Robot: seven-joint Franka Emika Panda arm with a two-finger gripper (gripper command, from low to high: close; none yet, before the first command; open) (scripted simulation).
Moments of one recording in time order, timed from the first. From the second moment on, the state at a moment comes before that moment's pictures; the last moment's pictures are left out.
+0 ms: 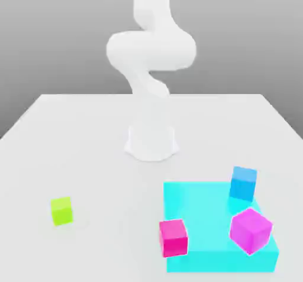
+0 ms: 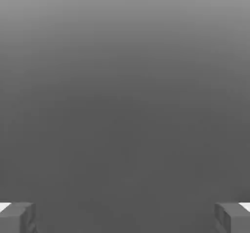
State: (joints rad) arm -0.06 -0.71 0.00 -2.35 -0.01 2.36 0.87
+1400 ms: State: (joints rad) arm -0.49 0.09 -0.07 -2.77 0.04 2.86 1.42
